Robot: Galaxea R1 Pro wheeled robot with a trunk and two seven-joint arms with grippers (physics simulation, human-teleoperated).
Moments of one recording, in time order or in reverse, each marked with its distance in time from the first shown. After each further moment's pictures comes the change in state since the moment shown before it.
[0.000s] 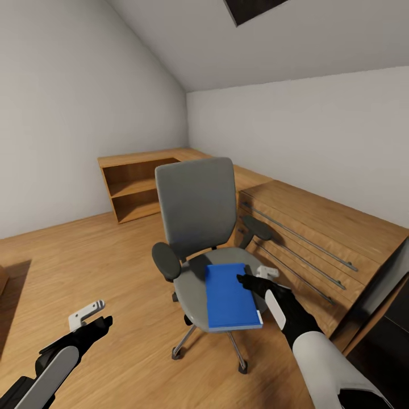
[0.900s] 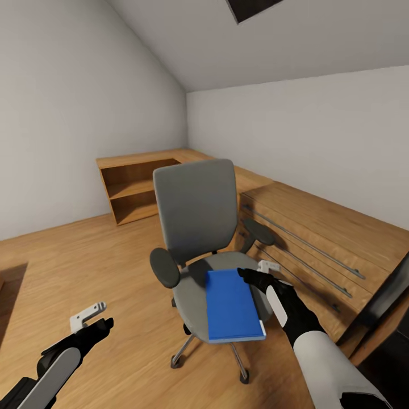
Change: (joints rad) left arm 0.000 0.000 -0.014 0.012 -0.003 -0.003 0.000; right arm 0.007 0.000 0.000 -0.072 -0.002 -0.001 0.004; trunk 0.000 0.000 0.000
